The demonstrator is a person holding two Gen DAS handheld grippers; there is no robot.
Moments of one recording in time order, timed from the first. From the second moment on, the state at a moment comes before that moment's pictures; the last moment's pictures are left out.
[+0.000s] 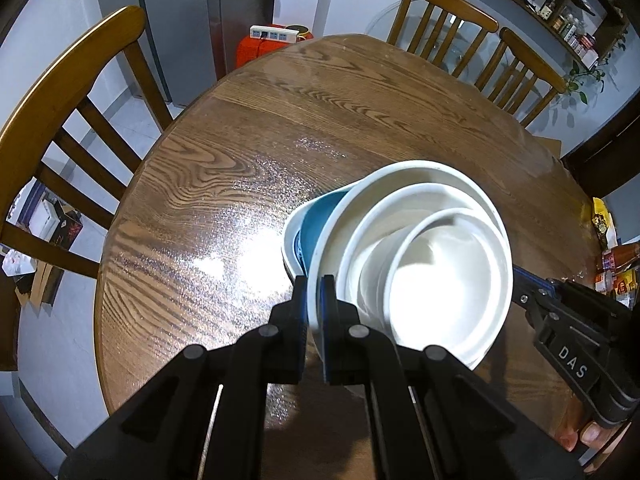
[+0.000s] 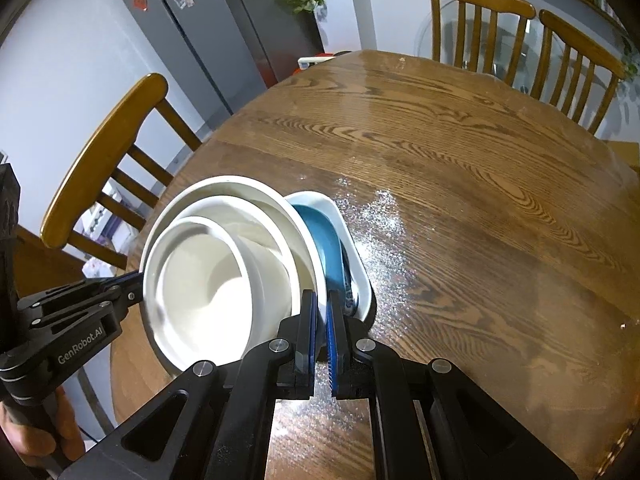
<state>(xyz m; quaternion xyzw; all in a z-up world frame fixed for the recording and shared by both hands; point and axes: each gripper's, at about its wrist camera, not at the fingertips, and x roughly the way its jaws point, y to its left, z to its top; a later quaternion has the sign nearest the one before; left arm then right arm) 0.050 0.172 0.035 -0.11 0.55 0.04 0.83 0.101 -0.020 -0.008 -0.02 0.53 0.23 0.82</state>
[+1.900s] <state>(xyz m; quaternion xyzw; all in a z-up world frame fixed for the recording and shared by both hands) 0.083 0.174 0.009 -0.11 0.57 0.03 0.81 0.135 -0.002 -0.043 -0.04 0.55 0.20 0.81</state>
